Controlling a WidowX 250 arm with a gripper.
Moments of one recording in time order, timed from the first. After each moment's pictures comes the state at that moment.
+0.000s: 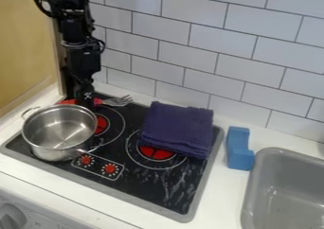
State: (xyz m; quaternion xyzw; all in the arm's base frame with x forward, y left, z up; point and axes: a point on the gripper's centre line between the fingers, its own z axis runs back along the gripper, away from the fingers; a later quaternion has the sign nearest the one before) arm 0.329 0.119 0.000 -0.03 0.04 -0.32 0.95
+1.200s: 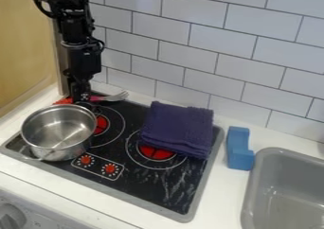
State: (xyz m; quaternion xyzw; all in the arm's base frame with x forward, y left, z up) arm 0.329 0.106 0.003 -0.04 0.03 -0.39 0.92
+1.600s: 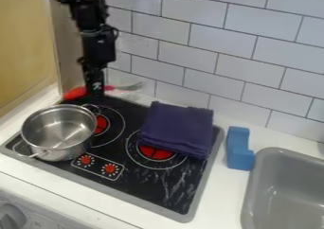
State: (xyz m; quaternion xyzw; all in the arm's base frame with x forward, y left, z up) arm 0.341 0.080 0.032 -0.02 0.01 -0.44 0.90
